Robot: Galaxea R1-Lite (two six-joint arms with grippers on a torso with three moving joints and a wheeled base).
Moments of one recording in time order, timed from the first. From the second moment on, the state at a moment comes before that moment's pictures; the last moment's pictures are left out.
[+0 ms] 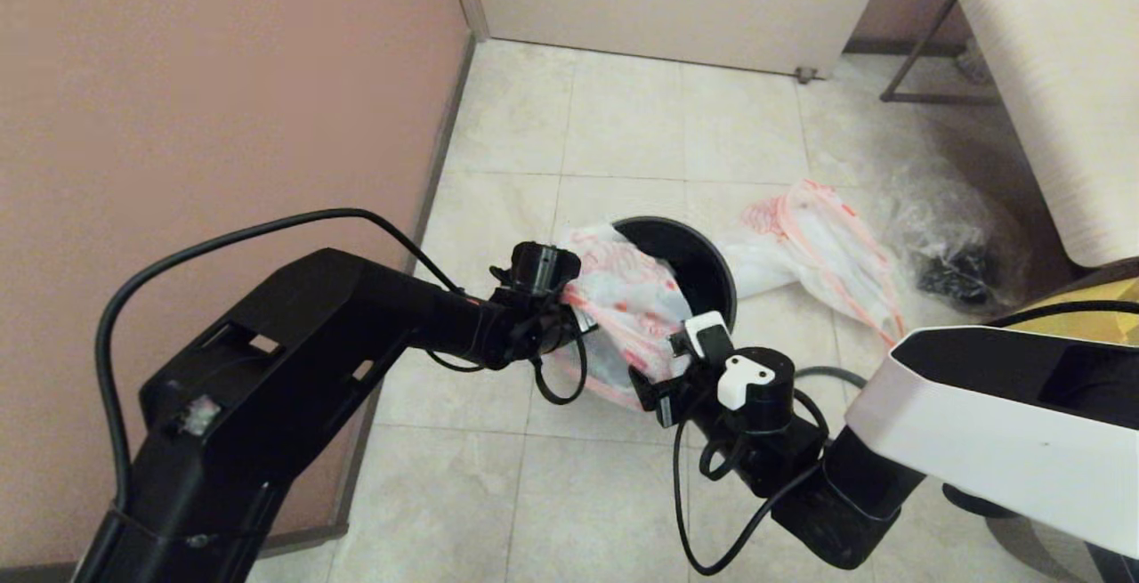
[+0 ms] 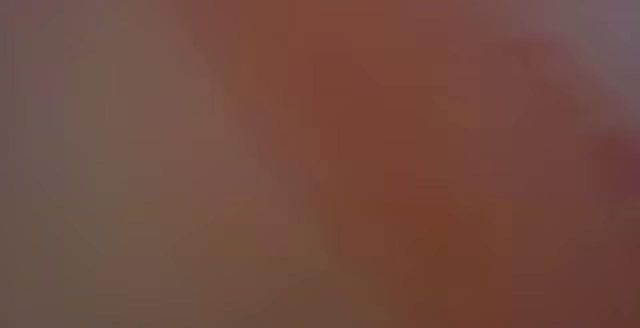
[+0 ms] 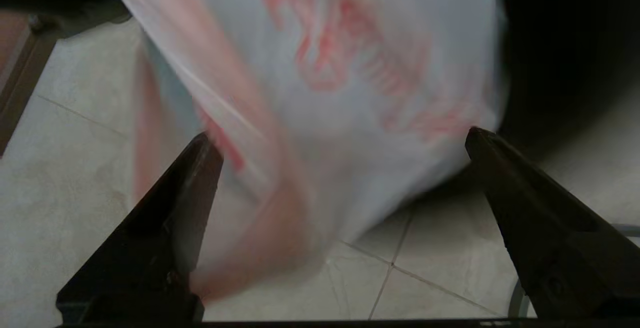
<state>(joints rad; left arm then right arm) -0.51 2.42 -1.67 -0.19 0.18 -0.64 0.63 2.33 -0.92 -1.27 -0.27 -0.03</state>
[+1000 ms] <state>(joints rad) -0.50 2.46 -1.76 -0.15 0.30 -0.67 0.77 2.16 -0.63 -1.40 -0.26 0.02</state>
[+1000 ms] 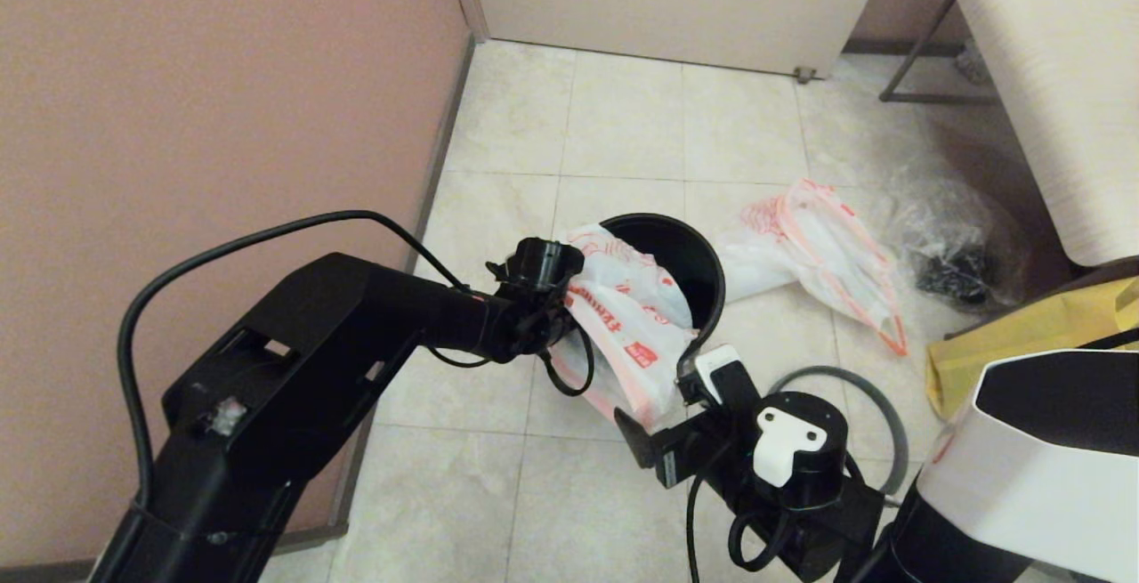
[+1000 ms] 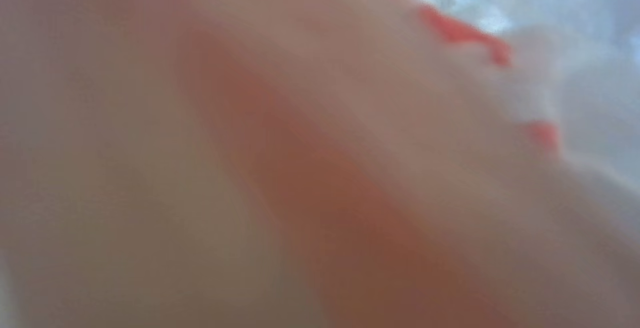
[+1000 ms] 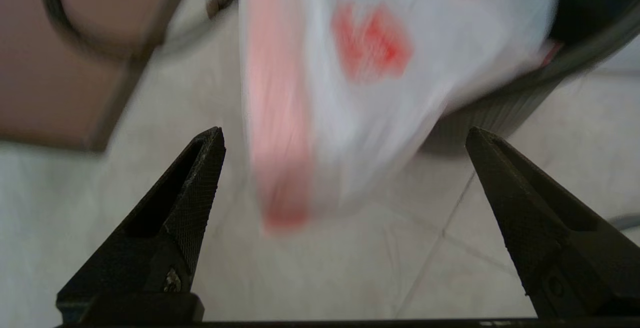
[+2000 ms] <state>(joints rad) -0.51 2.42 -1.74 -0.13 0.34 -0.69 0.90 2.06 -0.59 -1.26 -0.32 0.00</state>
